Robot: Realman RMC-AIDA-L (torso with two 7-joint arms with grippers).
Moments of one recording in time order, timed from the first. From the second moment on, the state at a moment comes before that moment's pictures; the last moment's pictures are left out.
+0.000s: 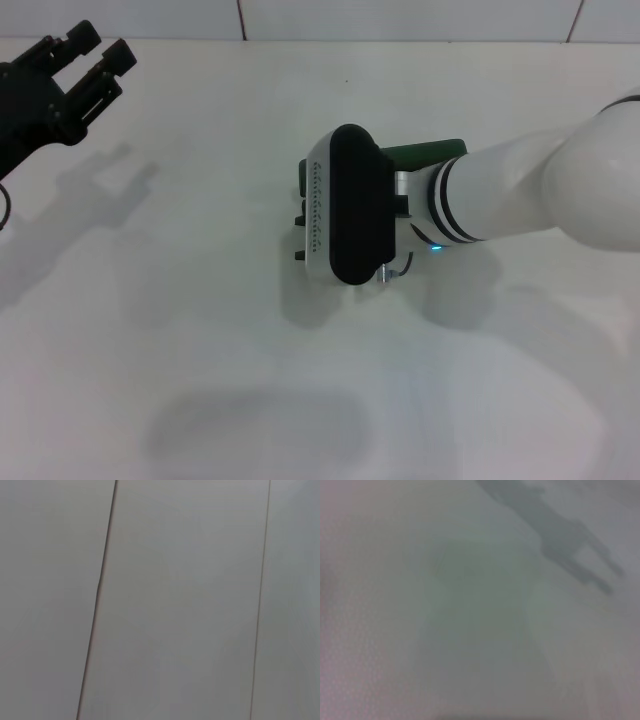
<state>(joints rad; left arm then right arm) -0.41 -2.06 0.59 0.49 1.43 1.54 -1.04 0.79 2.03 -2.19 -1.05 -2.30 -0.60 2.20</state>
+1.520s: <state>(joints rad) -0.45 -2.07 0.59 0.48 1.45 1.45 -1.04 0.26 2.01 -1.60 -1.26 -1.53 -1.00 1.48</state>
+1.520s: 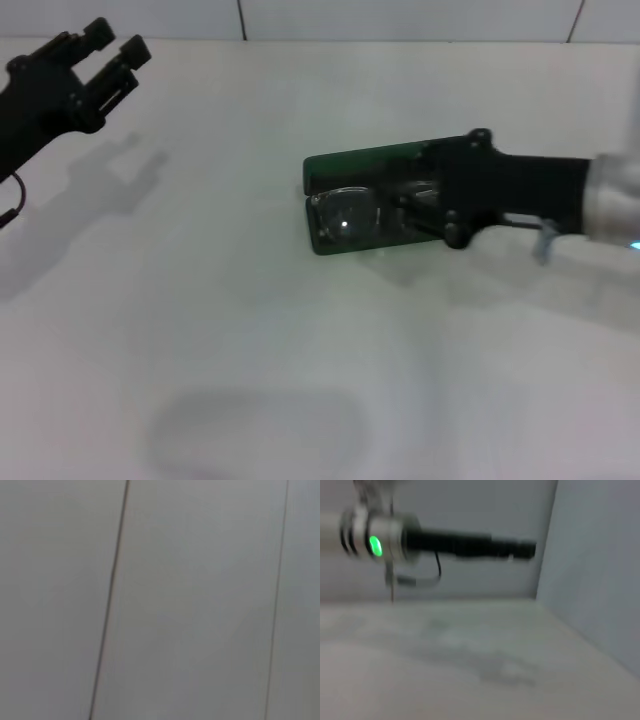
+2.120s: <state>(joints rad) -0.64 -2.08 0.85 0.43 1.51 1.12 -1.13 0.33 1.97 -1.06 -0.63 -1.52 -1.72 0.95</state>
